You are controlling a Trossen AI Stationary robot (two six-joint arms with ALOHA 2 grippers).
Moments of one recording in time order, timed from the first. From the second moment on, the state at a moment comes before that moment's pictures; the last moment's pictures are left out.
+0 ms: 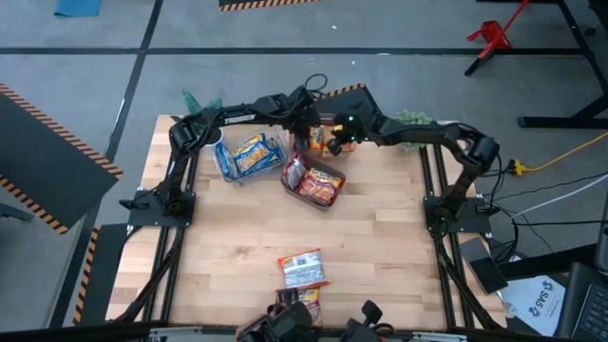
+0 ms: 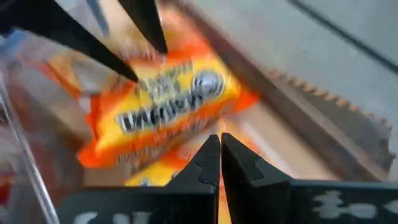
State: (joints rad) left arm 0.60 2.08 1.65 -0.54 0.11 0.38; right arm -0.61 1.73 1.05 -0.06 0.01 0.05
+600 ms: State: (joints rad) left arm 0.60 2.05 1.92 -0.72 0.09 0.37; right arm -0.71 1.72 1.05 -0.26 0.05 0.03
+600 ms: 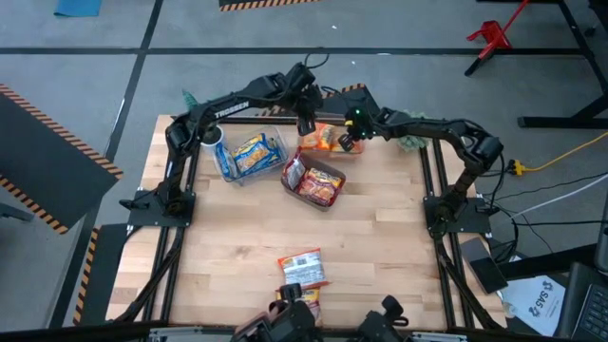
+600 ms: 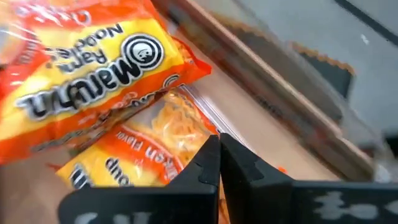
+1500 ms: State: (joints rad) left arm 0.47 1.59 2.17 -1.49 0.43 0.13; right arm -0.65 1.12 1.05 -0.61 -0.55 0.08
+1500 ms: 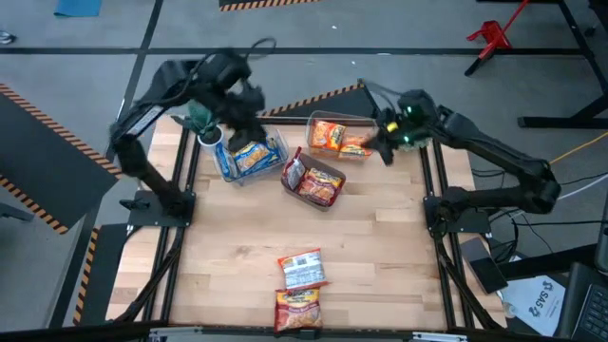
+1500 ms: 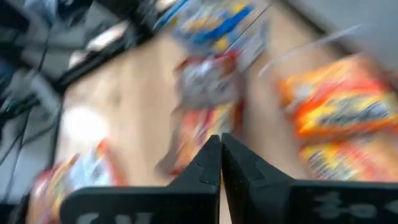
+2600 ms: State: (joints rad) left arm -0.58 1.24 0.68 -0.07 -0.36 -0.99; right arm 0.50 1.29 1.05 -0.85 0.31 1.18
